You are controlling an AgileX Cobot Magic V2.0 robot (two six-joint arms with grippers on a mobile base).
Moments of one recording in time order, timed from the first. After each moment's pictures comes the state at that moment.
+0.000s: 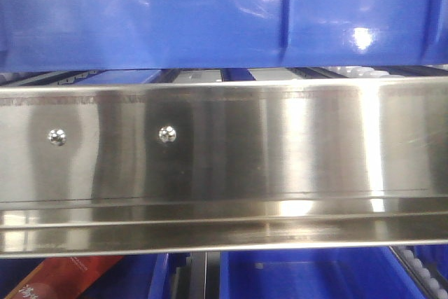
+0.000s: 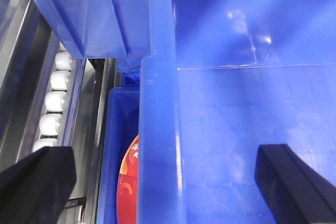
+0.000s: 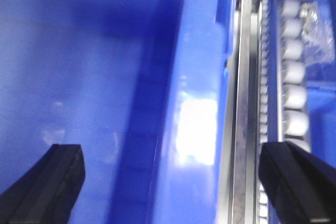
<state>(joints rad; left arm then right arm) 0.00 1.53 -1.84 0.11 1.23 -0.09 0.35 1.70 -1.90 -0.03 1.23 0.08</state>
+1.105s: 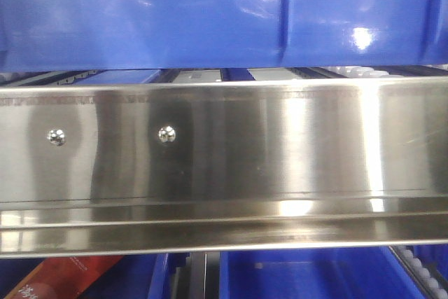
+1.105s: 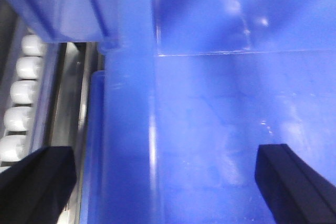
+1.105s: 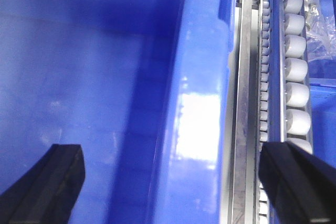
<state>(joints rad) 0.01 1.62 -1.84 0.06 1.23 -0.08 0.35 1.70 -1.90 -0.03 1.23 0.08</state>
